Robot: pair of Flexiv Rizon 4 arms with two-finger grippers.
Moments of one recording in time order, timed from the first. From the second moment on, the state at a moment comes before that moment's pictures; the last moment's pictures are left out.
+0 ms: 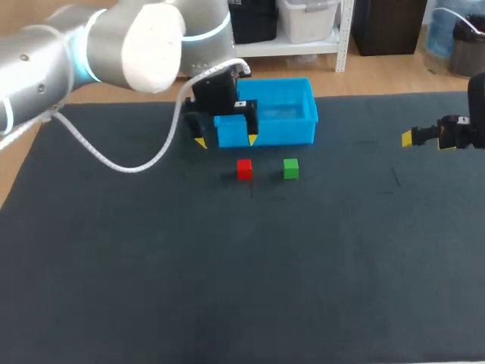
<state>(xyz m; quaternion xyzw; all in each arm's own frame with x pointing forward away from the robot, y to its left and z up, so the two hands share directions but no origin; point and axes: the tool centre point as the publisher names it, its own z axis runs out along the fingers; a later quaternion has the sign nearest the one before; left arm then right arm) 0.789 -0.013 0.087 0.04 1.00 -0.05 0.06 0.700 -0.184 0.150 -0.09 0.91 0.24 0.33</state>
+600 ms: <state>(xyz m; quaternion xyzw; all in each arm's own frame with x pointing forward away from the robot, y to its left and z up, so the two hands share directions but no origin) 0.797 -0.030 0.067 0.03 1.00 -0.04 0.05 0.700 -0.184 0.150 -0.09 0.91 0.24 0.33</state>
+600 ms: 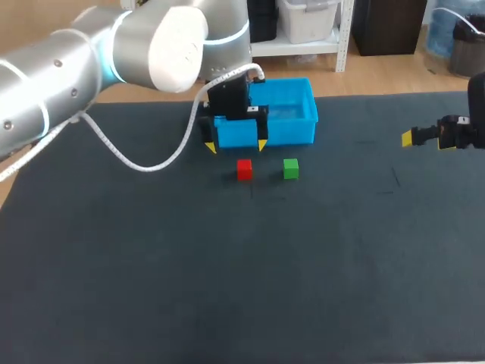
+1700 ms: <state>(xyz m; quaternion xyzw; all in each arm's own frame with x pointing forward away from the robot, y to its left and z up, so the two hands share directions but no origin) 0.807 -0.032 0.004 0.00 1.00 -0.03 0.05 0.700 -0.184 0.150 -0.09 0.91 0.24 0.33</state>
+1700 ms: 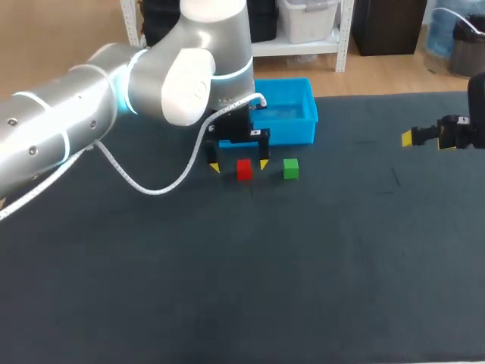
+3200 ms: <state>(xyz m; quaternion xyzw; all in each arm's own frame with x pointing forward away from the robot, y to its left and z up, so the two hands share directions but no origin) 0.819 -0.041 0.026 0.02 1.00 -0.03 0.07 0.700 -0.184 0.150 -0.09 0.91 0.24 0.33</state>
